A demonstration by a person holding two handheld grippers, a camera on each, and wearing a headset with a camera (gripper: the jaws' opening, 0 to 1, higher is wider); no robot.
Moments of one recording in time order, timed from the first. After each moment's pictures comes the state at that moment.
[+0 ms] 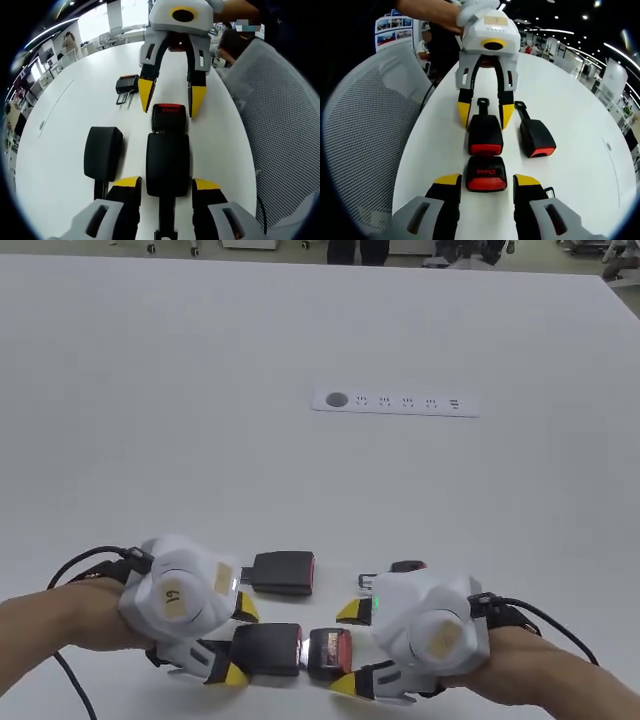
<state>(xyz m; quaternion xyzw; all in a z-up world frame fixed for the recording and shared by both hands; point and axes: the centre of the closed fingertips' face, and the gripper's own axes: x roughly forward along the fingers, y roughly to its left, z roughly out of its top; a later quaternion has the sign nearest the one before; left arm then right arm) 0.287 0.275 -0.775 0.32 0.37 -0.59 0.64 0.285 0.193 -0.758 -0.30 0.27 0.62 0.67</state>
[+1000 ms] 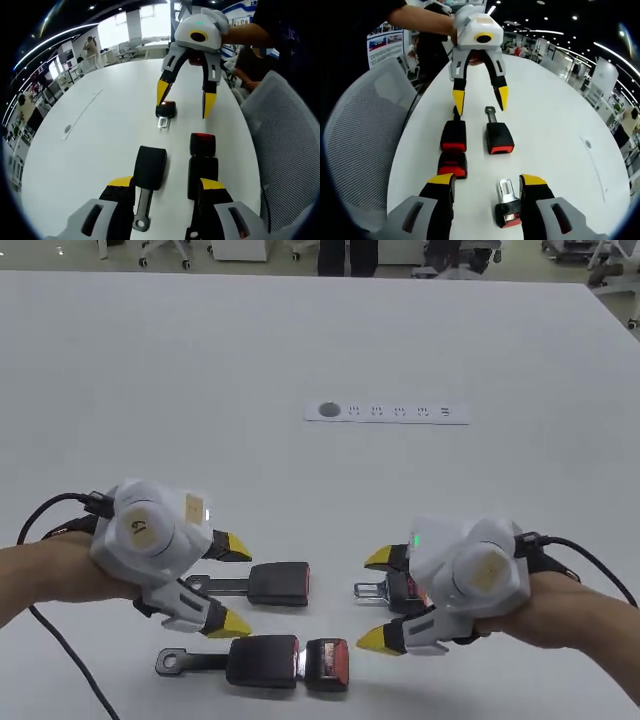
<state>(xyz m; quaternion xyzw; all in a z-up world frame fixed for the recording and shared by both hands) 0.341 0.268 -0.716 0.29 0.33 -0.55 0.71 0.339 0.161 -0.720 -0.30 0.26 0.59 0.71</state>
